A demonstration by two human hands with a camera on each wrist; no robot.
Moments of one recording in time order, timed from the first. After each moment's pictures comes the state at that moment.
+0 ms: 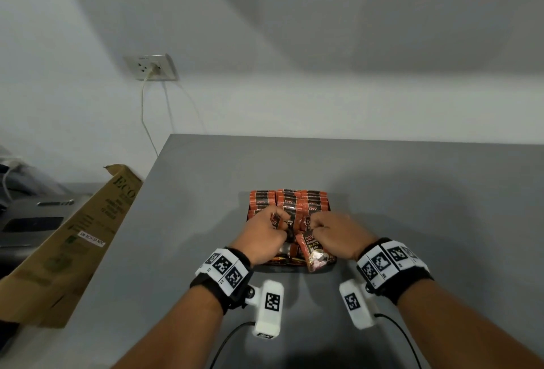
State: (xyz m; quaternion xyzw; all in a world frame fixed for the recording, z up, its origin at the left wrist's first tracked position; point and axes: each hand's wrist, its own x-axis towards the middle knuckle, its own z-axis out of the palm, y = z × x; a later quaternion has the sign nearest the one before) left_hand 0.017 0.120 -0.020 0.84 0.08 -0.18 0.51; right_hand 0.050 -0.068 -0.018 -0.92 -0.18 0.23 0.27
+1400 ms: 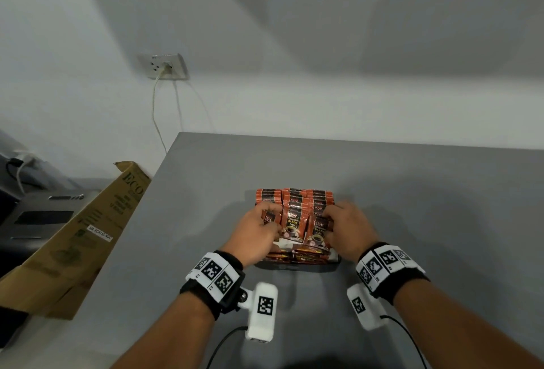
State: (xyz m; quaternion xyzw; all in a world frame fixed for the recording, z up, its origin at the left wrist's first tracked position) left_hand 0.002 0.137 -0.014 0.80 0.12 -0.14 0.57; right_hand 0.058 -0.078 -0.057 -0.97 -0.16 0.06 0.19
